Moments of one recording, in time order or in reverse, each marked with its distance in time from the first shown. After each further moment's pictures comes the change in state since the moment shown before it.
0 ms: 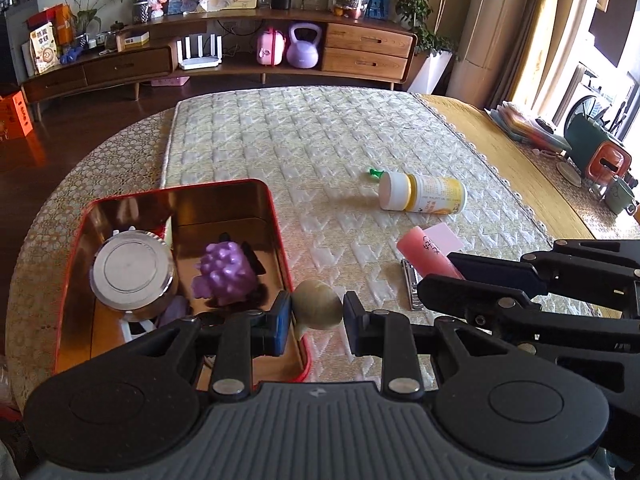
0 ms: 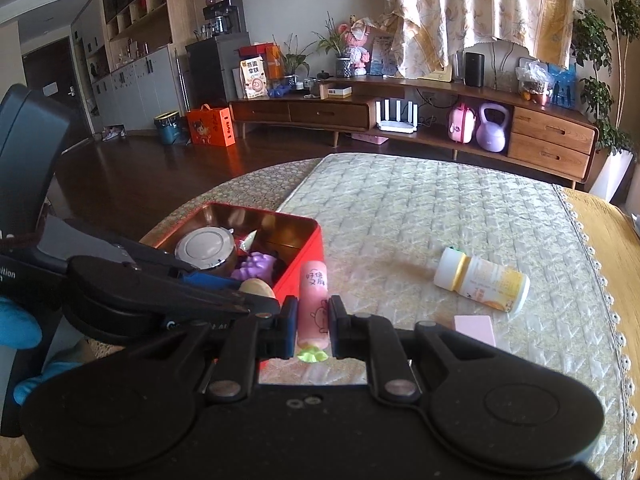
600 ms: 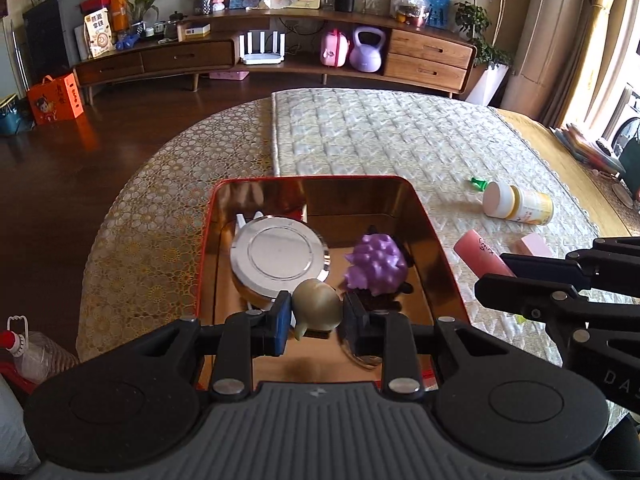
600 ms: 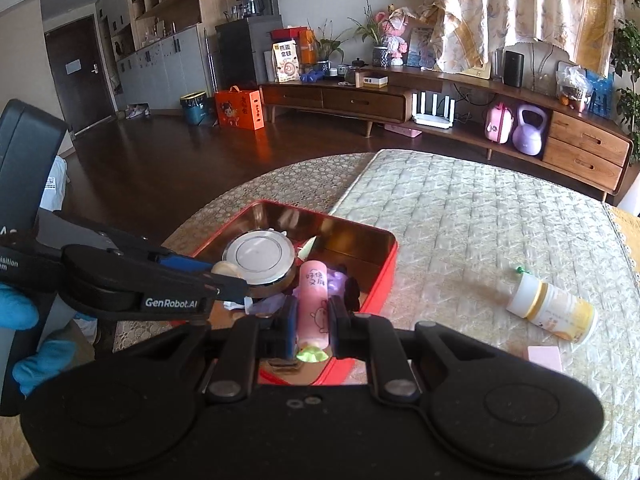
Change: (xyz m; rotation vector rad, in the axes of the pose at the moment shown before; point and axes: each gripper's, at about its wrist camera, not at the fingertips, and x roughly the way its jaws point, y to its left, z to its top) left arm -0.012 0.094 -0.011 -0.076 -0.007 0.125; right arm 0.047 0.051 0.023 -0.055 0.052 0.060
